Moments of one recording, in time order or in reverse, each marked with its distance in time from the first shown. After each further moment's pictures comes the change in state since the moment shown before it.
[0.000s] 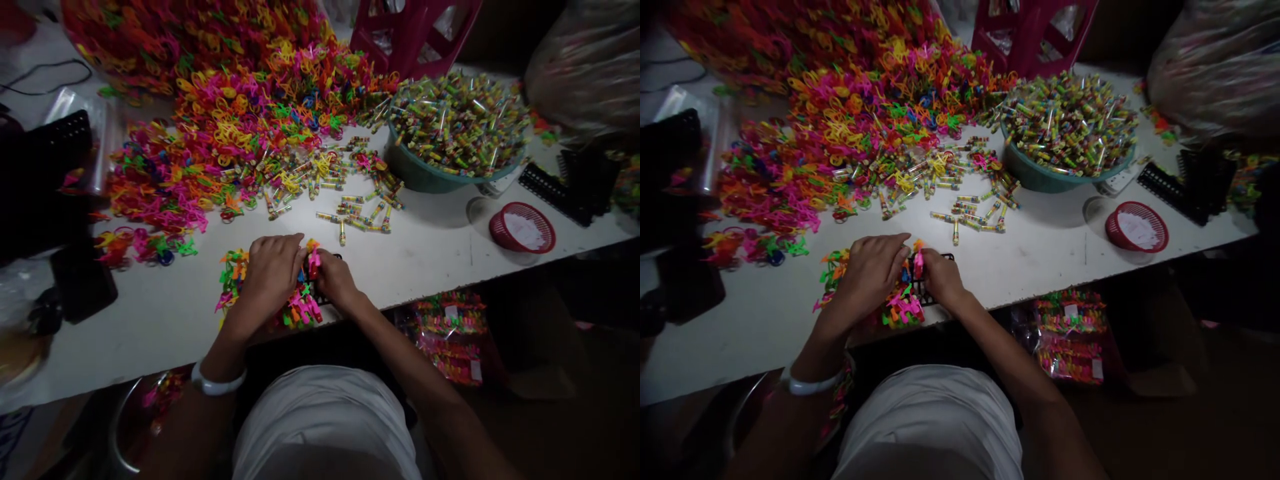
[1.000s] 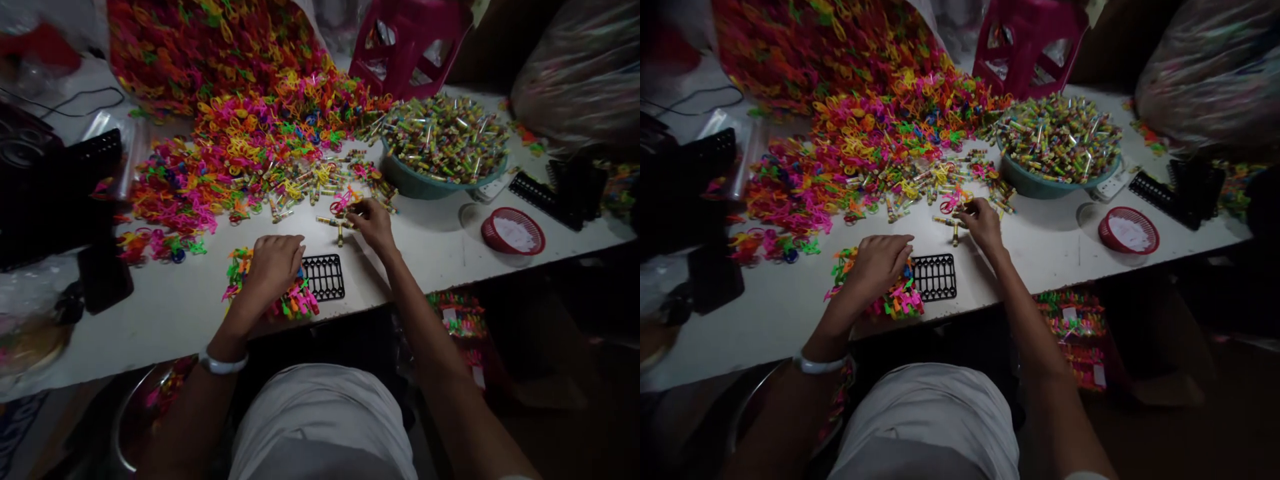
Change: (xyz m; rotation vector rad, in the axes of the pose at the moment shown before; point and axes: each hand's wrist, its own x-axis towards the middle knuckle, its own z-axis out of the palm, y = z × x) left_hand 0.003 -0.004 0.005 0.048 0.022 0.003; right_hand 0.063 0.054 -0.100 0.206 0.395 0.116
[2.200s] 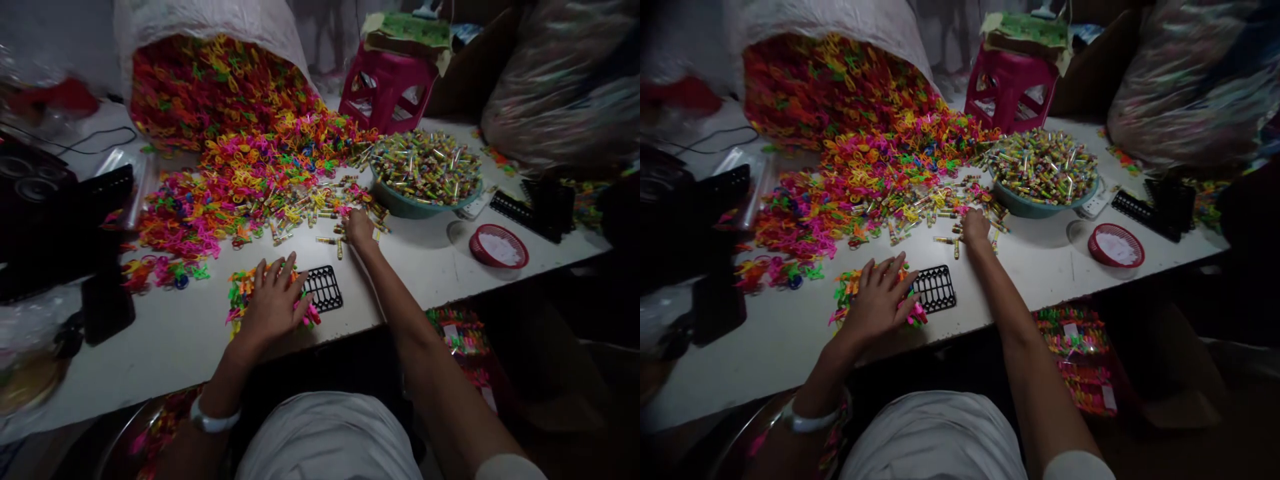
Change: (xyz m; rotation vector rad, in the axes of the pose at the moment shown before) left_hand -0.033 0.001 0.002 0.179 0.068 0.160; right_hand 0.050 -0.015 0.021 -0.817 -0.048 0.212
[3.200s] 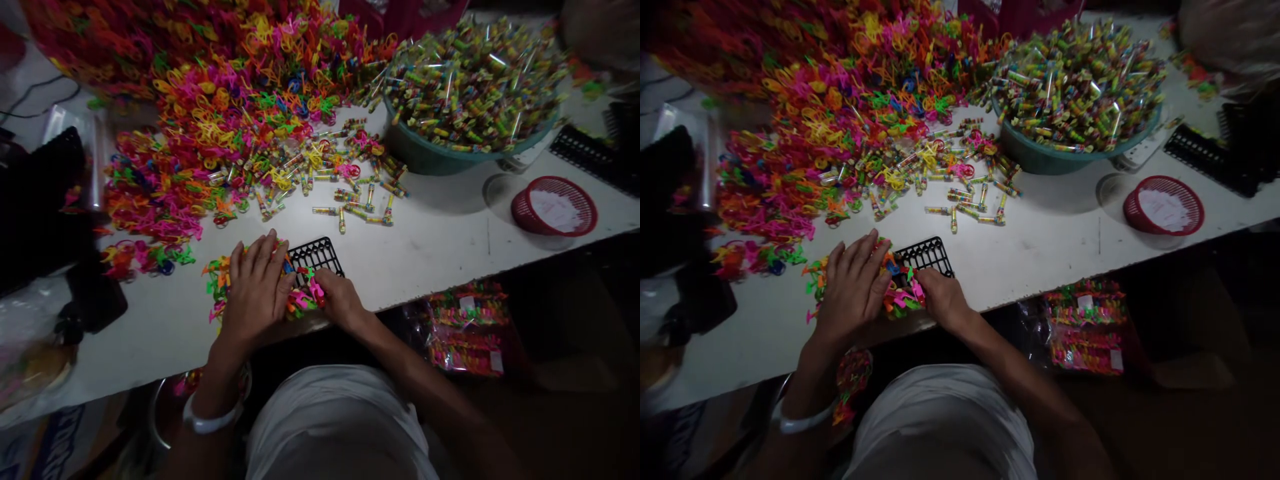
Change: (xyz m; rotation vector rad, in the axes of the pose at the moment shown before) left_hand 0.004 -0.005 0.000 -0.147 -0.026 -0.107; right_hand -0.187 -0.001 0.041 0.589 -0.276 -0.555
